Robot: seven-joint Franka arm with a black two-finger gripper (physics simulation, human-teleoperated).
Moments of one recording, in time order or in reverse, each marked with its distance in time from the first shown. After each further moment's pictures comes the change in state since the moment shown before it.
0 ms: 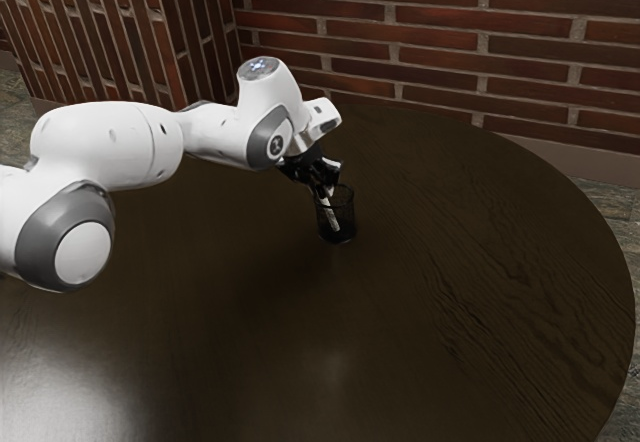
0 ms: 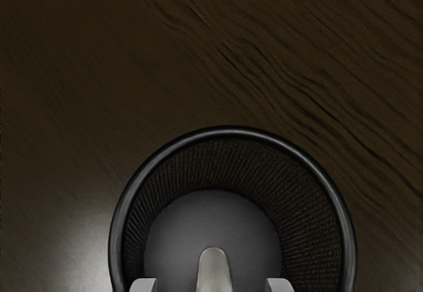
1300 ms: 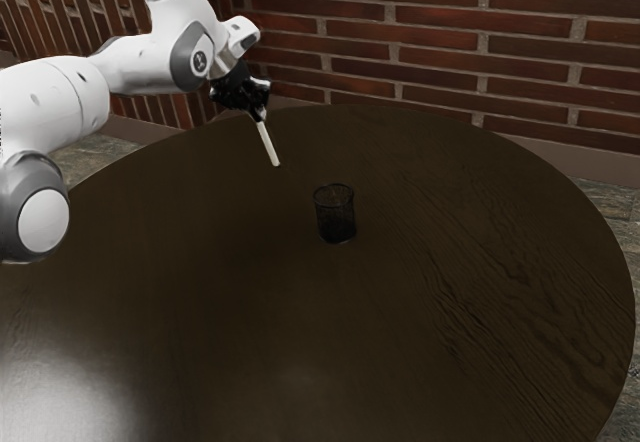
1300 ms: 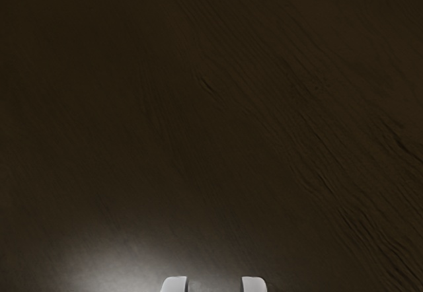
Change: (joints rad) arm 0.223 -0.073 -0.054 0.186 -0.041 -0.158 0.036
